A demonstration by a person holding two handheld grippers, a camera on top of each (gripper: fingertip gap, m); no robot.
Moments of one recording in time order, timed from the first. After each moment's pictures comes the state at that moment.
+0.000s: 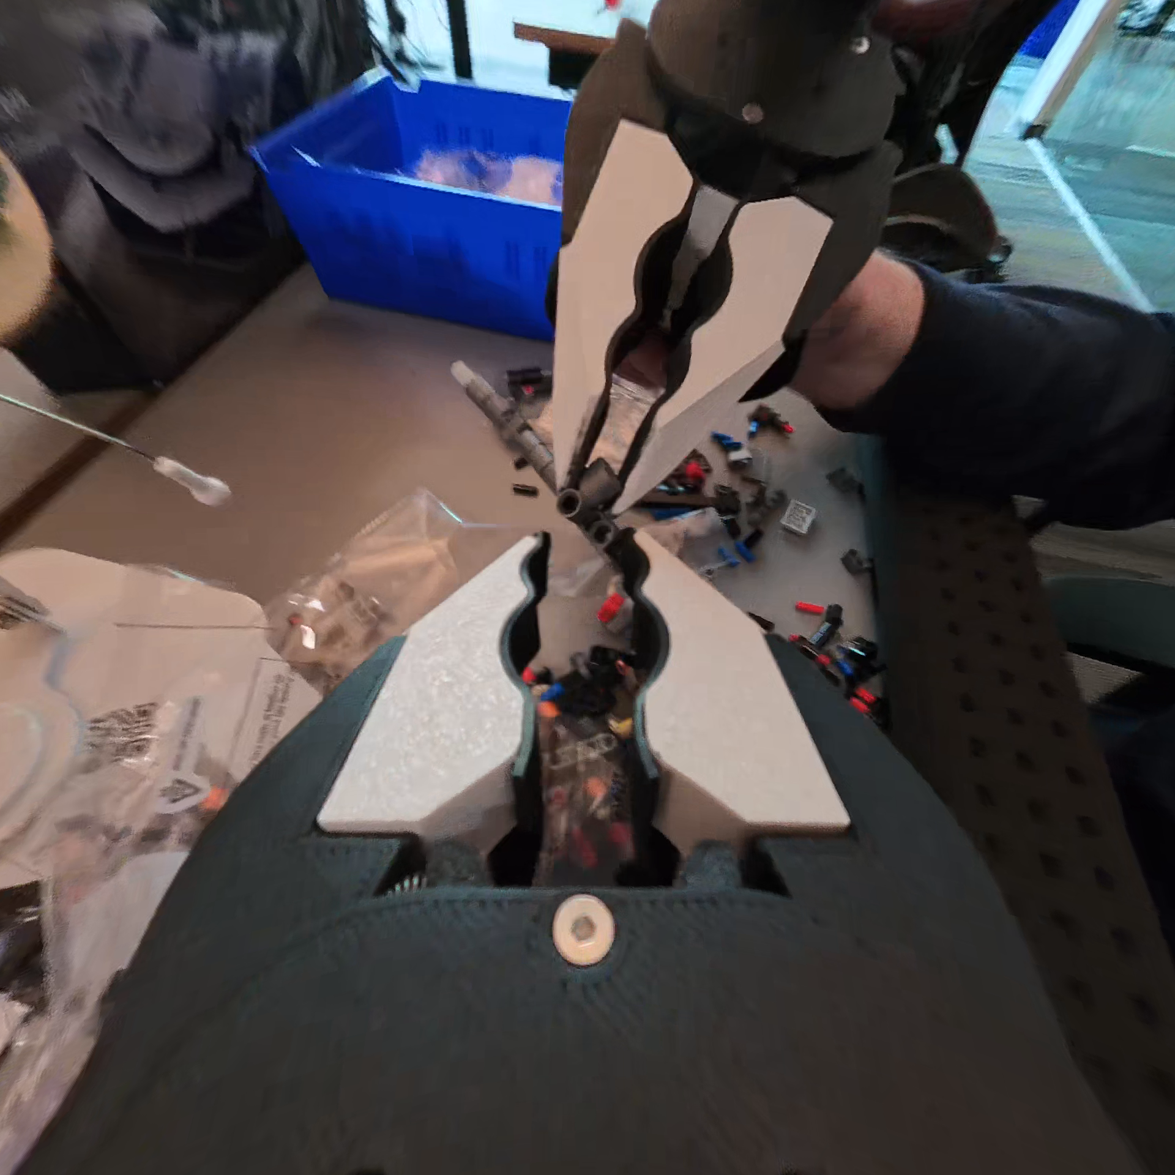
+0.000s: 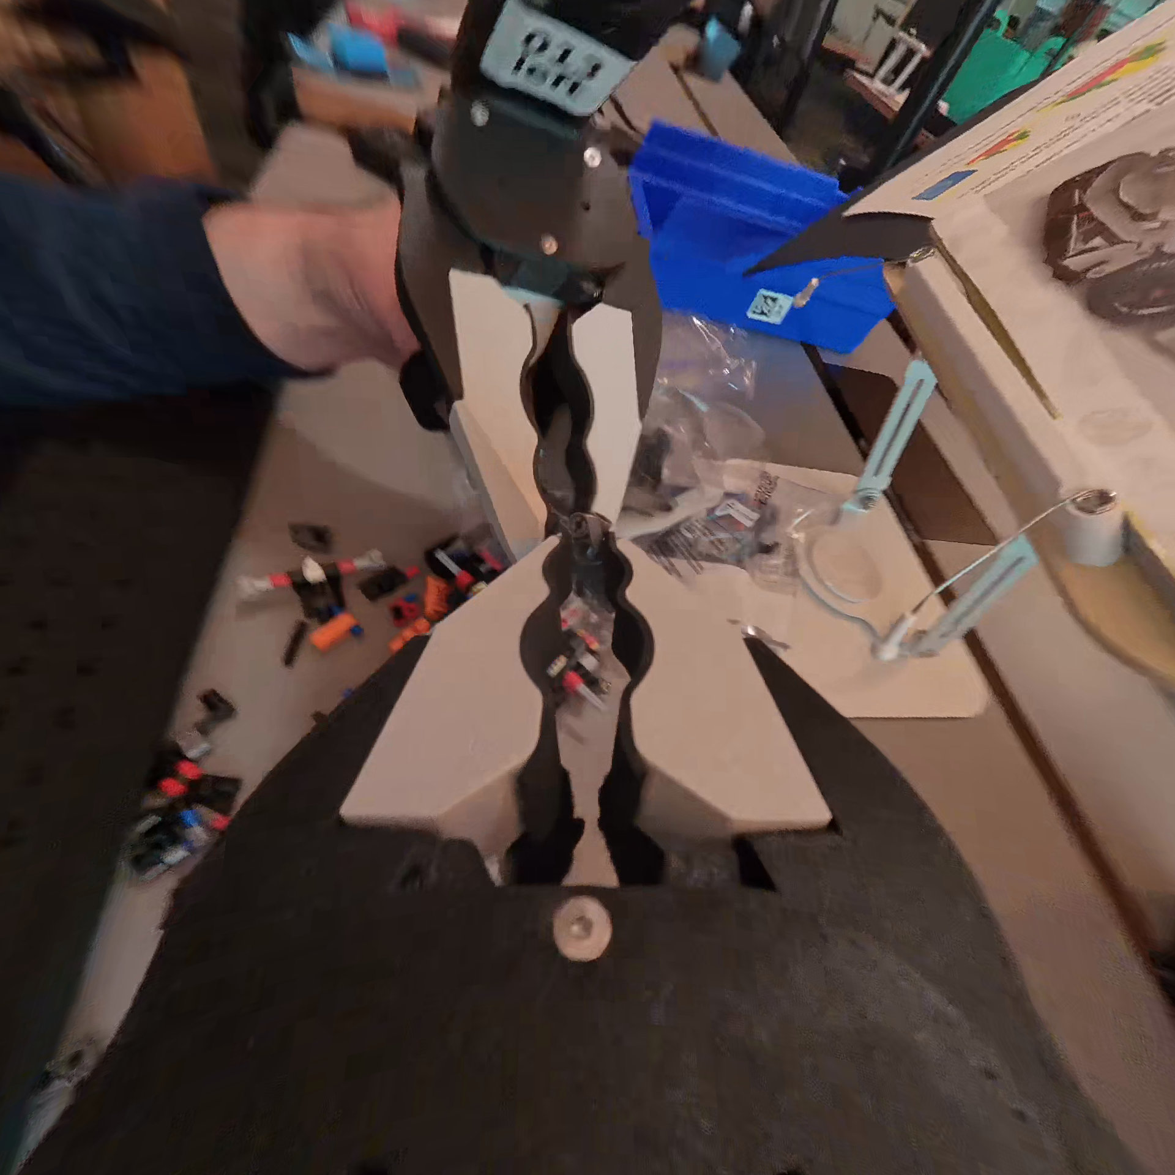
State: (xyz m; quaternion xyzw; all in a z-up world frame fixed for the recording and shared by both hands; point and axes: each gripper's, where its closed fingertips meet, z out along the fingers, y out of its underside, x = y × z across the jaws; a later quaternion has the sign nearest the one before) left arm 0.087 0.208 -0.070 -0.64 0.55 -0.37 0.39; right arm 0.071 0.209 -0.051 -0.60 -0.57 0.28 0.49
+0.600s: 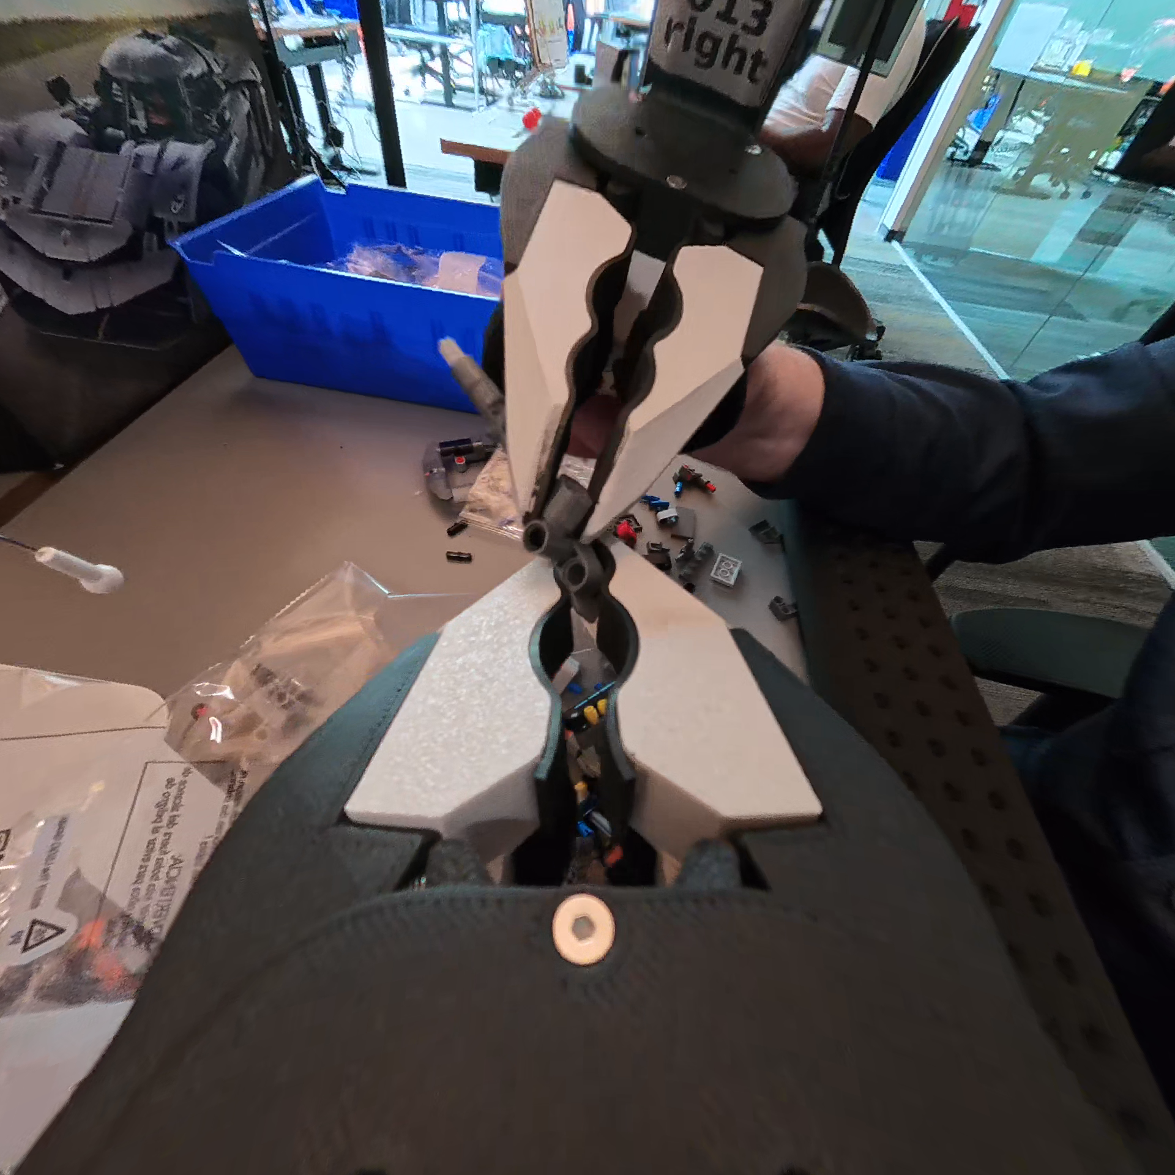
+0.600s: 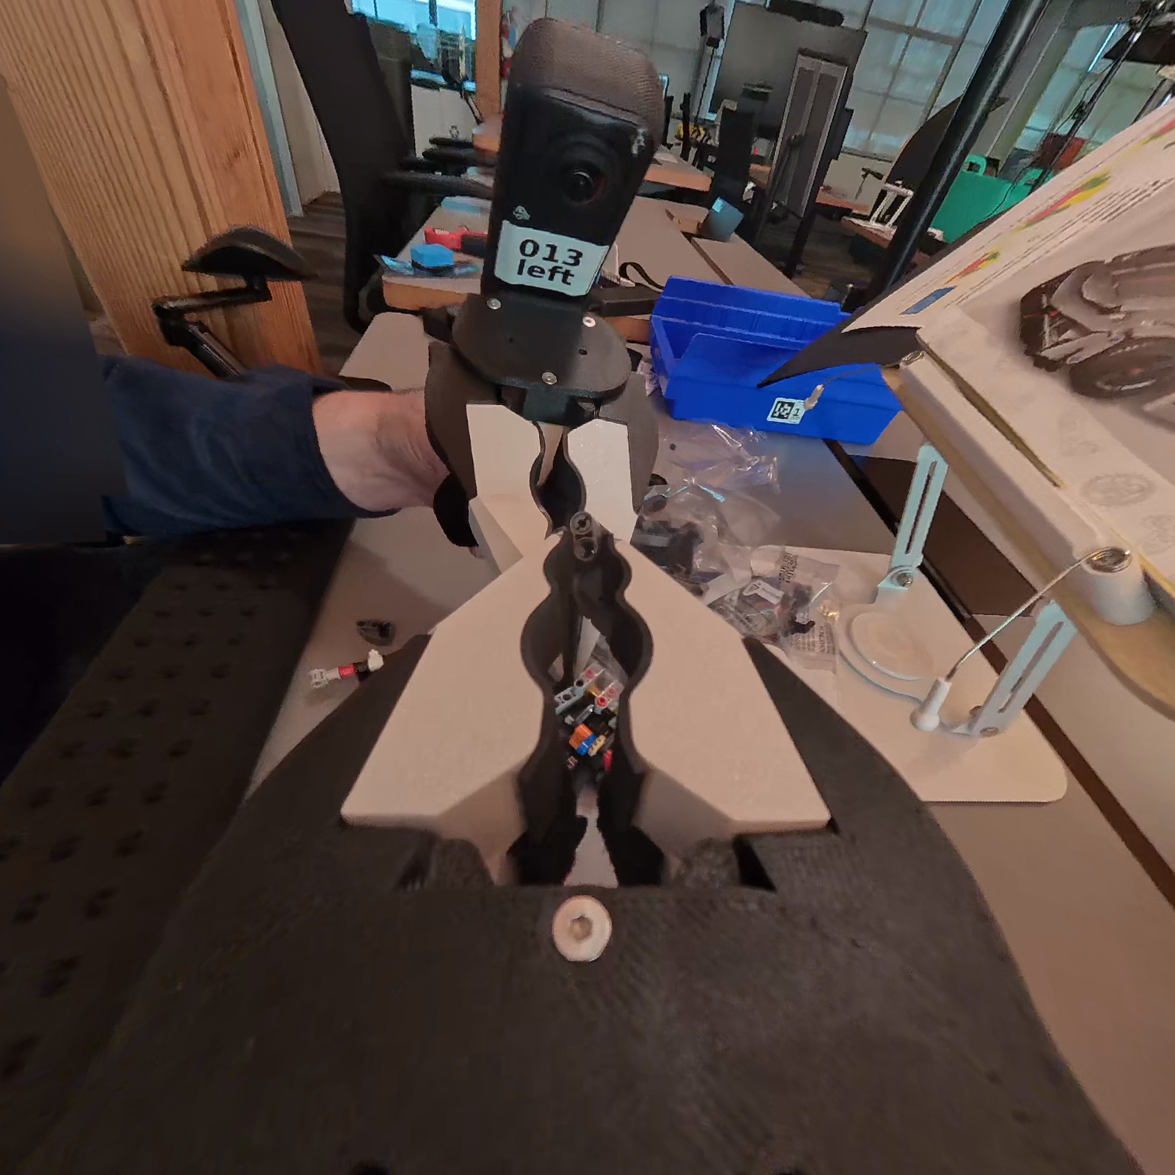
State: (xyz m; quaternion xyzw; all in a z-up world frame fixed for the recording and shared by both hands) left arm 0.105 0.186 -0.056 -0.59 0.55 -0.44 0.39; right arm 0.064 0.197 -0.022 -0.56 -0.54 0.35 0.52
